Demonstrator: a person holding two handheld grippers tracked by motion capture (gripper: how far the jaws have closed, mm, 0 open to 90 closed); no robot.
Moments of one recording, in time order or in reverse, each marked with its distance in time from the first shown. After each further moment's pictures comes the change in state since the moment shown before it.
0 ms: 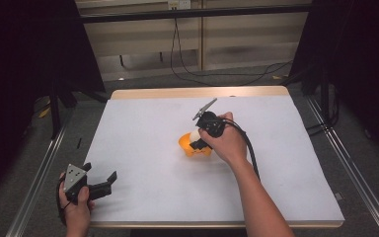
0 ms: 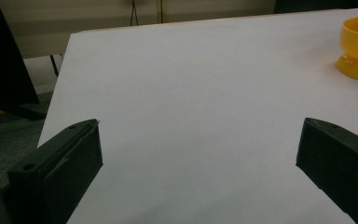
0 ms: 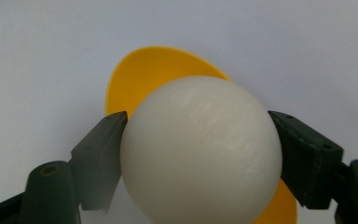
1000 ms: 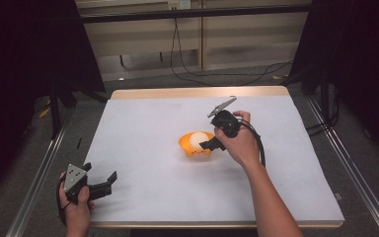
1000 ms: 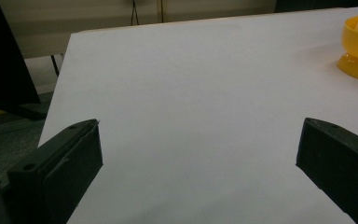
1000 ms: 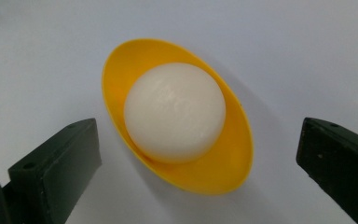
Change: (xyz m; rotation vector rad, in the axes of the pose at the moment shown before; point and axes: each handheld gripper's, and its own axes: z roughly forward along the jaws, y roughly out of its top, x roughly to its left) left arm 0.000 0.000 0.000 -0.001 -0.002 0.001; right arm -0.009 -0.027 -0.034 -0.092 -0.021 0.060
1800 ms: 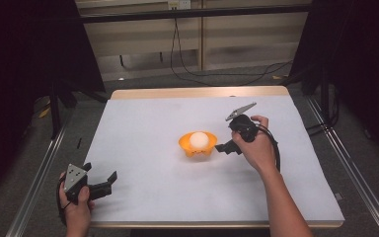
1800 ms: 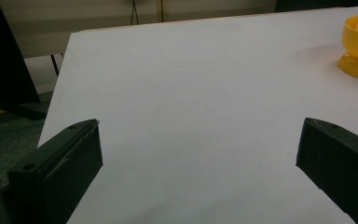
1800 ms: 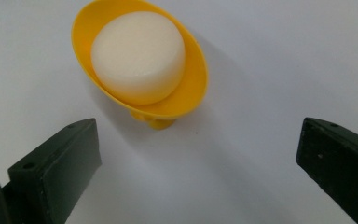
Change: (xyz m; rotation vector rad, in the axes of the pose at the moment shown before) left arm 0.000 0.000 0.000 0.006 0.006 0.000; right arm -0.017 -0.039 -0.024 -0.010 -0.040 0.052
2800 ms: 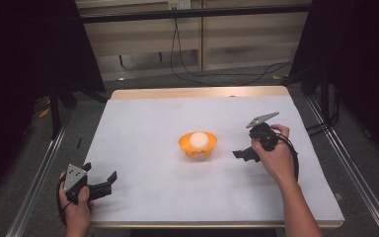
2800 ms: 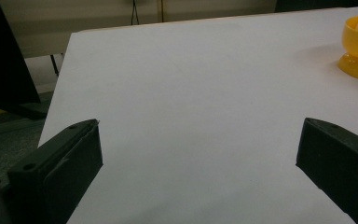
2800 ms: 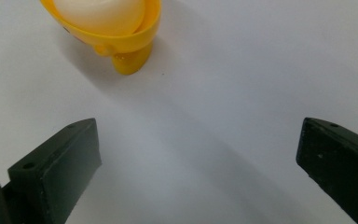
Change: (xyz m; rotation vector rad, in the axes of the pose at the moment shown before) left arm 0.000 0.000 0.000 0.000 0.001 -0.002; right arm -0.017 -0.050 -0.025 -0.017 -0.049 0.066
